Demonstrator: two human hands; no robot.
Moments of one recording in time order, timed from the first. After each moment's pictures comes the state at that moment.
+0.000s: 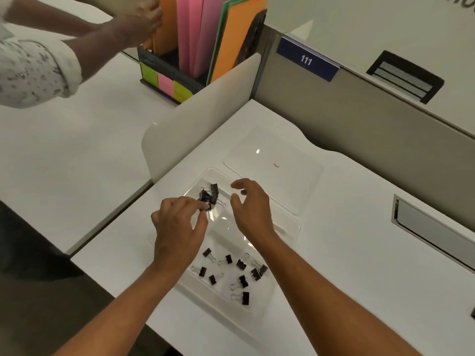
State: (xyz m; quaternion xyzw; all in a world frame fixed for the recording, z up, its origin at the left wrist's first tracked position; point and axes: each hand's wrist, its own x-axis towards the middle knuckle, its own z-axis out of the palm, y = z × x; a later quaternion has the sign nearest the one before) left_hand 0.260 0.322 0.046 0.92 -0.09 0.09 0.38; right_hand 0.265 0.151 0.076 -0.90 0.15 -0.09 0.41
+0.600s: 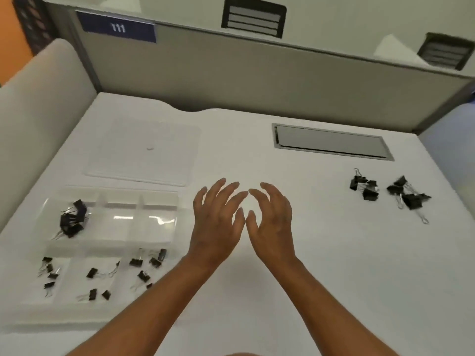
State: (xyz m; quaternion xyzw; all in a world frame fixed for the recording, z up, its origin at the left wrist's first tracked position) left_hand 0.127 0.071 0.054 0.80 -0.48 0.09 0.35; right_hand 0.018 -0.027 0.060 -0.88 0.32 -0.27 0.21
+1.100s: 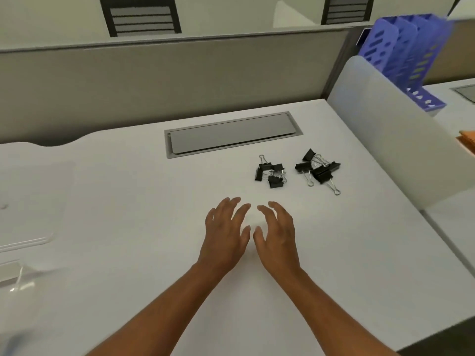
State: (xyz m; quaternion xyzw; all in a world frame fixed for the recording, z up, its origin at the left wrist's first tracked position) left_hand -0.059 -0.169 0.001 0.75 -0.61 -0.06 0.25; right_hand -0.202 -0.228 0.002 -0.80 0.49 -0.26 0.23
